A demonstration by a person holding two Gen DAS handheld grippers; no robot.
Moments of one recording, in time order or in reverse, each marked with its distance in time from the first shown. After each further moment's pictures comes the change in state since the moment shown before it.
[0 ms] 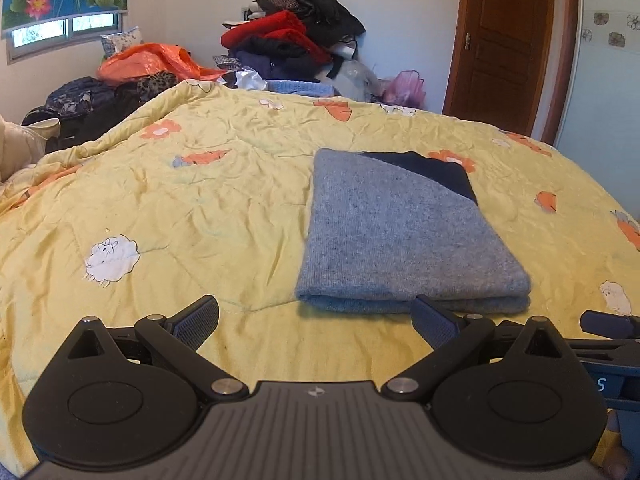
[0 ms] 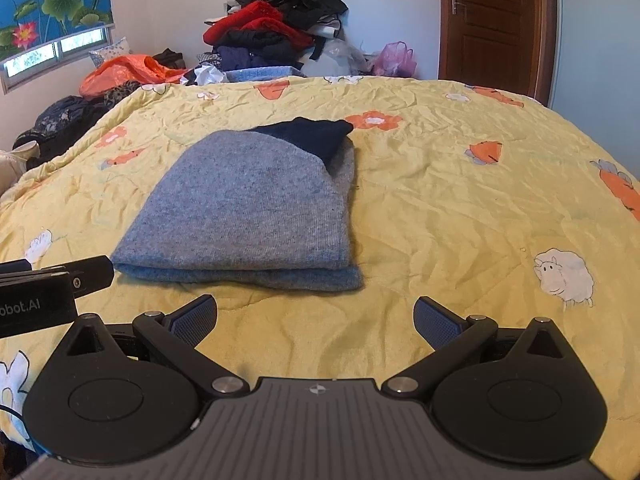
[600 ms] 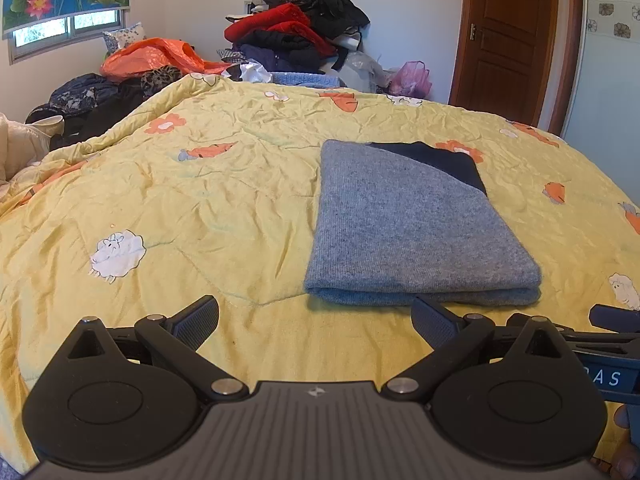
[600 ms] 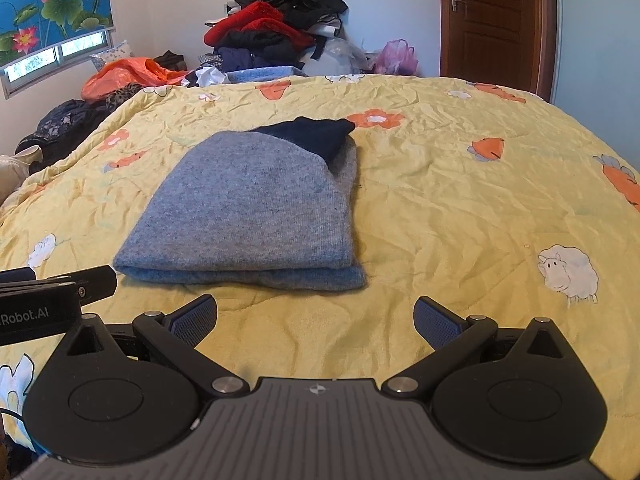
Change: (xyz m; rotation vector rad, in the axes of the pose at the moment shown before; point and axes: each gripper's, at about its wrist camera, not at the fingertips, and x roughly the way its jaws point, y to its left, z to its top) left arm 0.004 0.000 0.000 0.003 0.027 0.018; right arm 0.000 -0.001 0.000 0.010 0.002 0.007
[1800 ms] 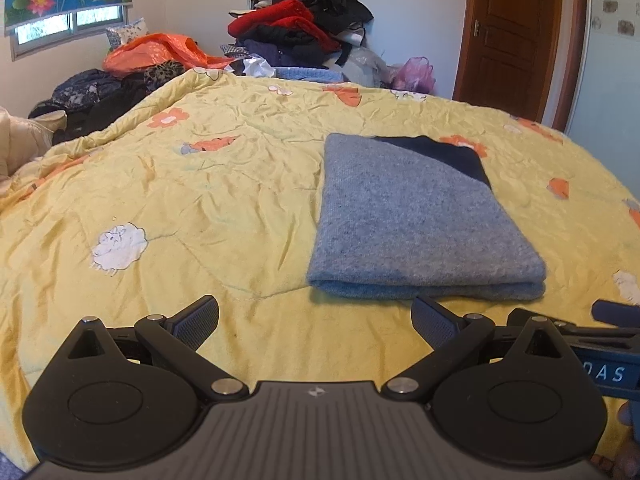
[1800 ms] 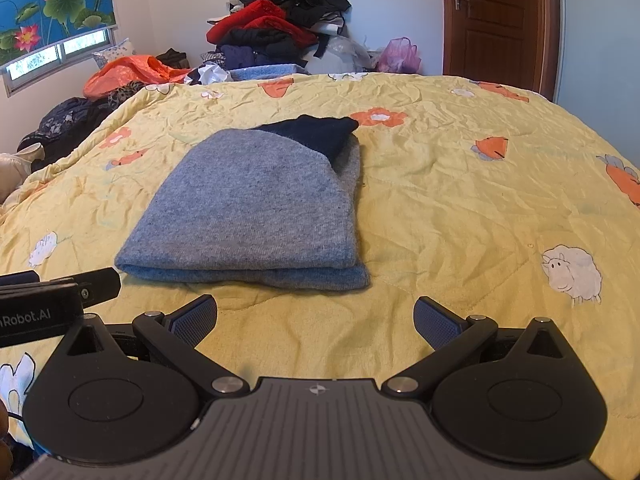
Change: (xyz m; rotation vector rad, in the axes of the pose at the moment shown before) left arm 0.003 -0.002 -0.004 0.012 0.015 0.029; right arm 0.003 0.002 0.000 -0.012 0.007 0.005
